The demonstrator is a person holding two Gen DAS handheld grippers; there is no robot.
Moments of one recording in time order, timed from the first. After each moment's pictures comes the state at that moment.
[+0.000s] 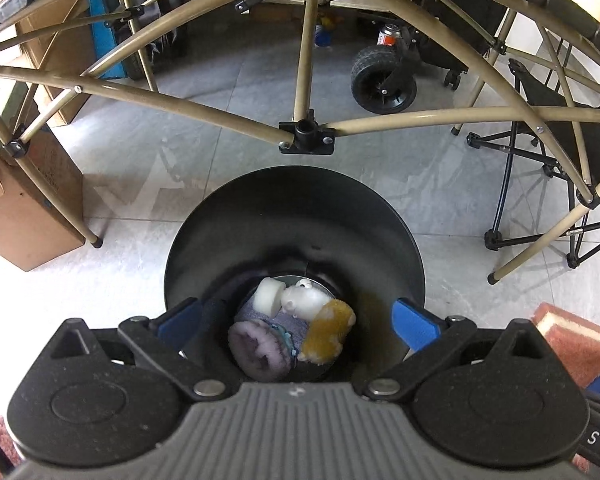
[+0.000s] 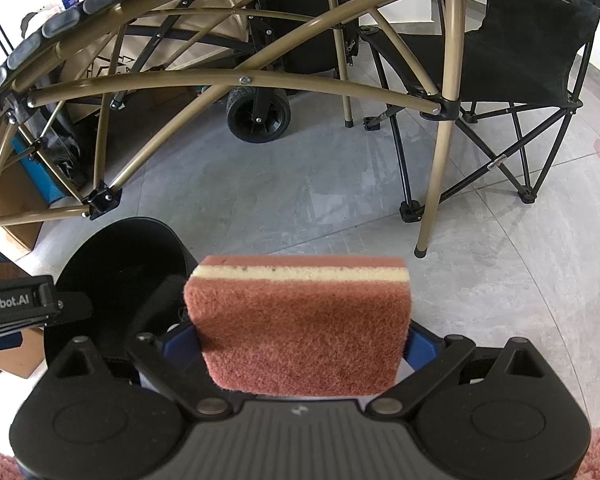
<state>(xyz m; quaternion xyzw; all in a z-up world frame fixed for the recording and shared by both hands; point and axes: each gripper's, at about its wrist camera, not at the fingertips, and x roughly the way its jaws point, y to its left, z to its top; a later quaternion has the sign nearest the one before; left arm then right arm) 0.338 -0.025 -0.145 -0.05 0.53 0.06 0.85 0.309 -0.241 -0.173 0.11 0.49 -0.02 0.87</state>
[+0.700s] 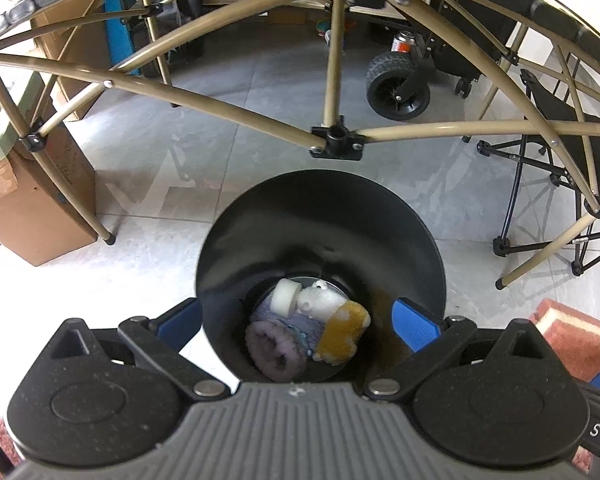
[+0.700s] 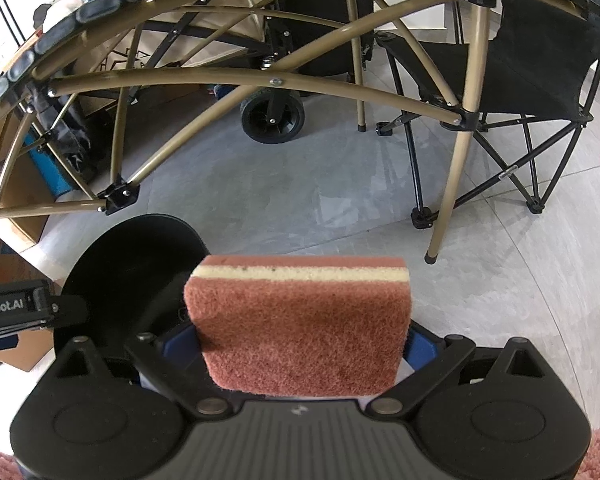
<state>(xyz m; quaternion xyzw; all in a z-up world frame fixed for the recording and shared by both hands) 0.330 -0.002 -0.139 -0.06 0.52 0.08 0.85 0.311 -0.224 -0.165 0.10 0.48 0.00 0.87</state>
